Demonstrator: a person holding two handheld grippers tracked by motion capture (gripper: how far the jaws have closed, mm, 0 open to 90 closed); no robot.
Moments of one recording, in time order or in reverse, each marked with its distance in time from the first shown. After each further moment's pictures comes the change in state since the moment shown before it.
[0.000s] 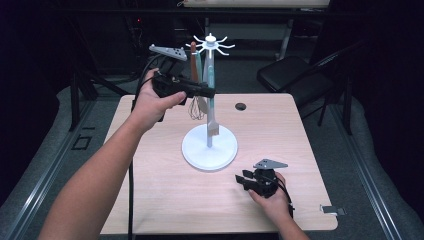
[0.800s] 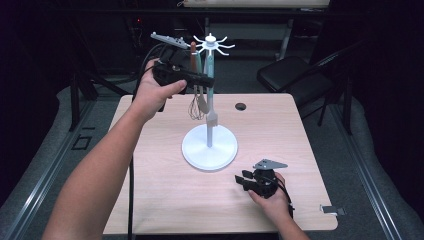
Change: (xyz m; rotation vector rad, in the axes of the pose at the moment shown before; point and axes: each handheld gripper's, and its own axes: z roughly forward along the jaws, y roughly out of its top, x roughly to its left) left arm 0.020 0.012 0.000 0.001 0.026 -0.038; right arm 0.001 0.000 0.000 0.000 0.007 -0.005
